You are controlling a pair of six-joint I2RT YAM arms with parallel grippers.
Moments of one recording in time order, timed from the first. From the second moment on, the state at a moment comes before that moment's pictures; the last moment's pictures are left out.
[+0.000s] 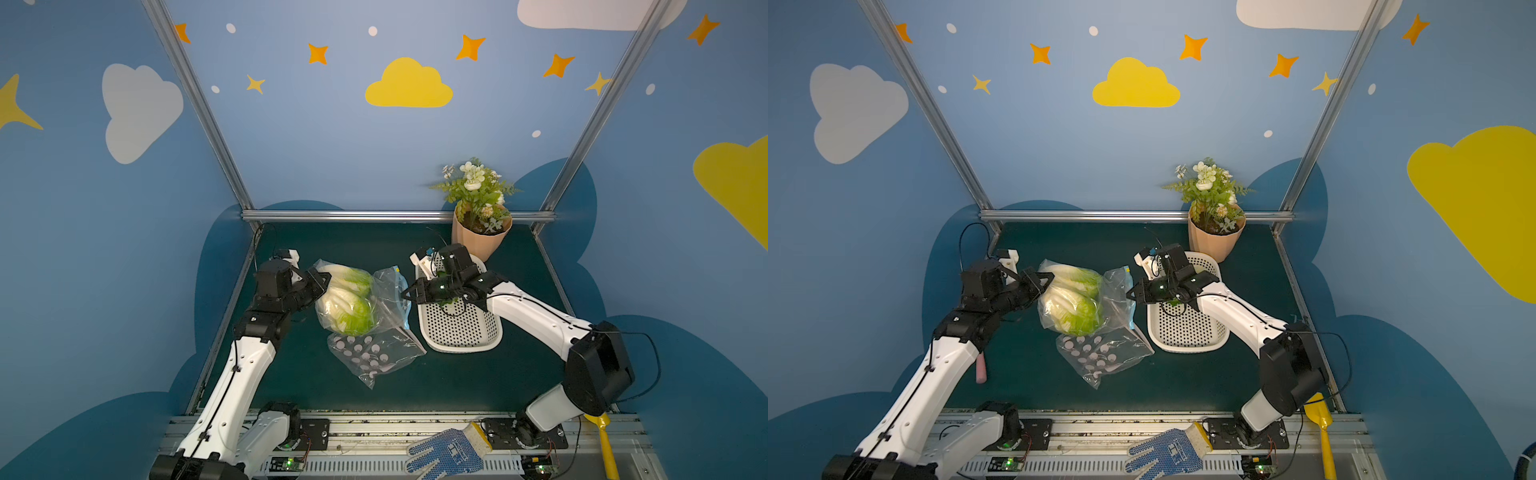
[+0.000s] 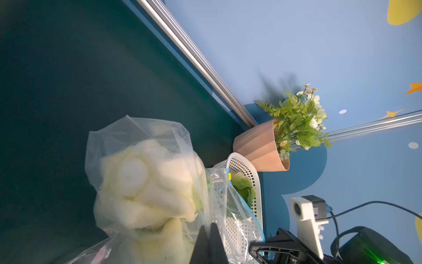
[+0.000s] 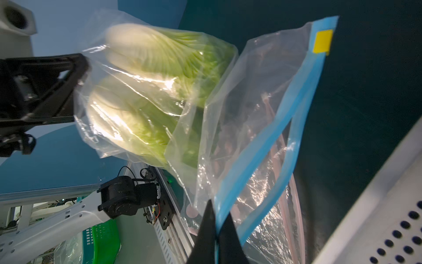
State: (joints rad) left arm -0.09 0.98 0.88 -0.38 0.35 -0.84; right arm 0.64 1.58 1.18 -0.37 -0.61 0.47
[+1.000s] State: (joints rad) left arm -0.09 0.99 1.03 -0.48 0.45 -0.79; right arm 0.64 1.73 1.17 -0.39 -0.51 0.47
